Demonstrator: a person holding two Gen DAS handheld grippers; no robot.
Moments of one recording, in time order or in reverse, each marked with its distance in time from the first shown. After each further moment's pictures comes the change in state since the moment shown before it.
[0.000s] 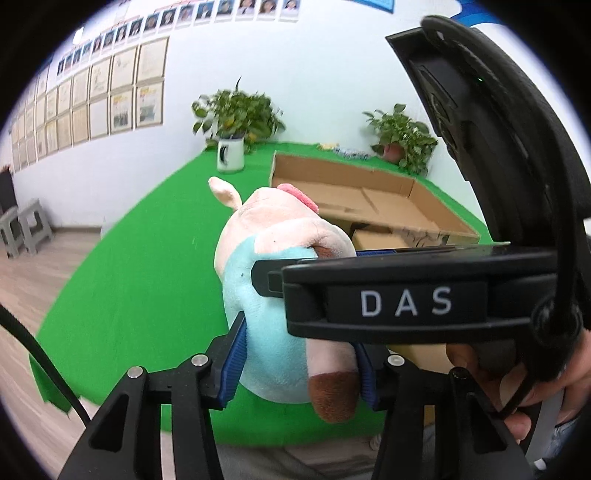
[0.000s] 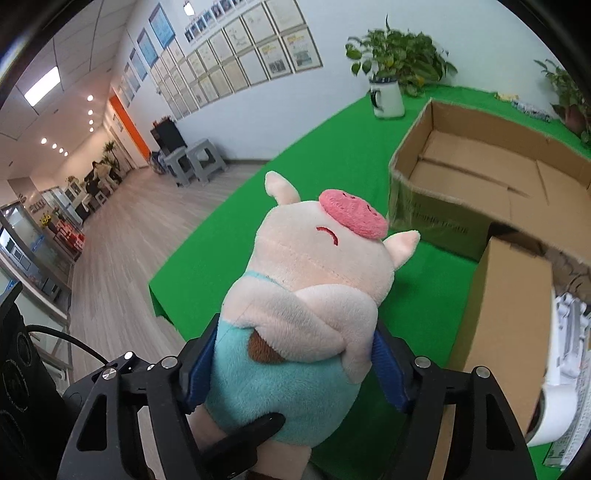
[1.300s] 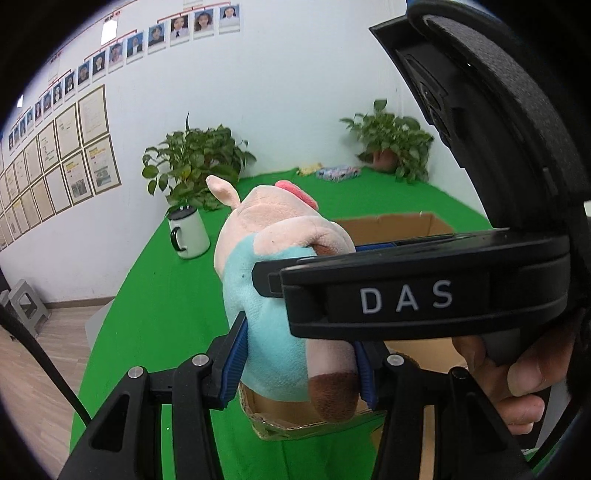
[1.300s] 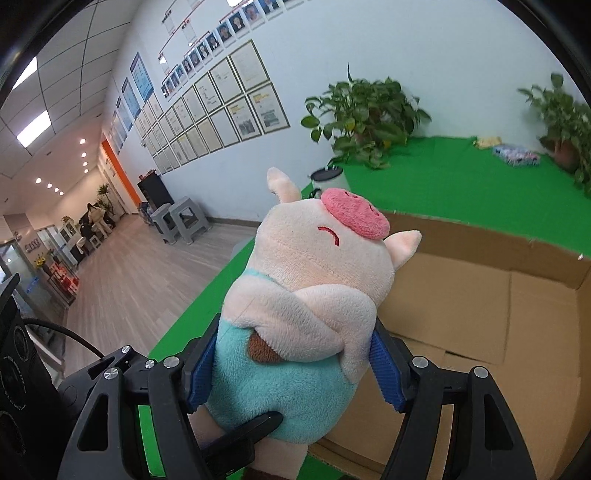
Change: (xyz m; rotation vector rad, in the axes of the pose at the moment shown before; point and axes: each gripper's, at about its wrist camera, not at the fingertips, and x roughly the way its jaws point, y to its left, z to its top) left arm 0.133 -0.035 0.158 0.211 -0.017 0.026; right arm 0.024 -0.178 0.229 0.064 -0.155 -0.005
